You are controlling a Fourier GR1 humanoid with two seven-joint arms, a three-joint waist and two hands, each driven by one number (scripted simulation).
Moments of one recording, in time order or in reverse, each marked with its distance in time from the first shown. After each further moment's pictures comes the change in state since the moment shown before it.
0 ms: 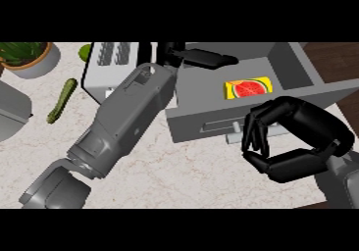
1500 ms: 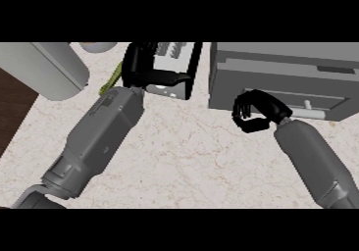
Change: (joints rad) left arm 0.296 0.102 0.015 -0.220 0.103 -0.135 -0.080; right arm -0.272 0.014 0.107 1.030 0.787 -0.383 -0.492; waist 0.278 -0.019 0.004
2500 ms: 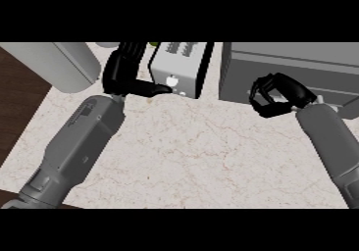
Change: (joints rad) left arm 0.126 0.091 -0.023 -0.129 0.009 -0.123 0.054; right arm -0.114 -0.068 -0.172 0.176 -0.159 0.146 -0.111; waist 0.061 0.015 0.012
